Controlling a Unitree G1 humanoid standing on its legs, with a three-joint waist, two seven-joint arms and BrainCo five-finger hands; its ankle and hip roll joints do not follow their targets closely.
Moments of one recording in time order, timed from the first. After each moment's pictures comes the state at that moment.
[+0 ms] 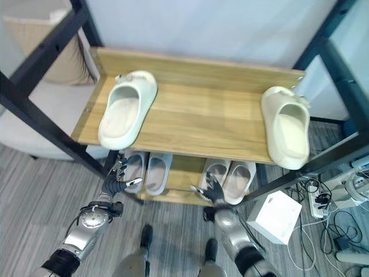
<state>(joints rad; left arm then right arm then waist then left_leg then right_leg) -0.12 0.47 -0.35 0.32 -0.26 -0.17 0.21 -0.12 -0.30 0.41 0.50 0.40 -0.11 -0.22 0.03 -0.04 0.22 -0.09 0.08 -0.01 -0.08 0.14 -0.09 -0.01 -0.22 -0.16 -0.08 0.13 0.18</state>
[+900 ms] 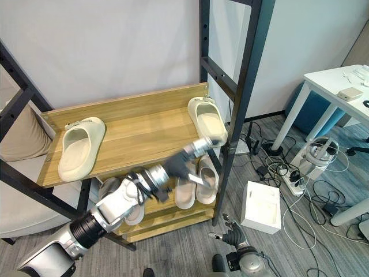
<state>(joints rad) -0.56 0.39 -0.53 0.00 -0.13 -0.22 0.10 0.12 -0.36 0.36 0.53 0.20 -0.09 -0.13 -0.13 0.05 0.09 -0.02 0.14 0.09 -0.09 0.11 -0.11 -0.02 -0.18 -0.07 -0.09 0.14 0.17</state>
